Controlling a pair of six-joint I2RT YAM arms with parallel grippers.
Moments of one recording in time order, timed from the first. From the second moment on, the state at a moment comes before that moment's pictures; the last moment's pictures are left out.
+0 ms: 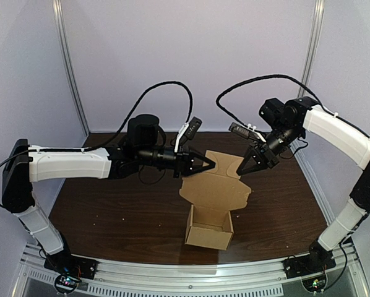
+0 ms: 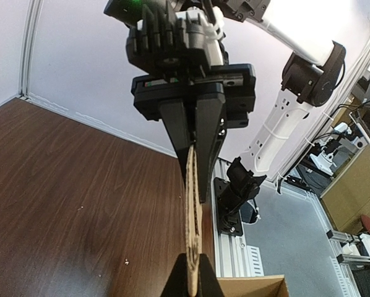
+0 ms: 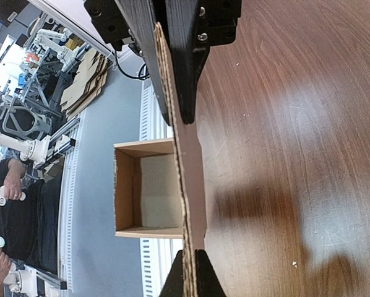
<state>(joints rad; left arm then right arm) -0.93 1.66 1.19 0.29 0.72 -0.43 0.48 1.59 1.58 -1.35 -1.07 -0.64</state>
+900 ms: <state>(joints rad) -0.93 1.69 1.18 0.31 0.74 -0.47 0.53 1.56 1.51 -1.26 -1.04 -0.63</state>
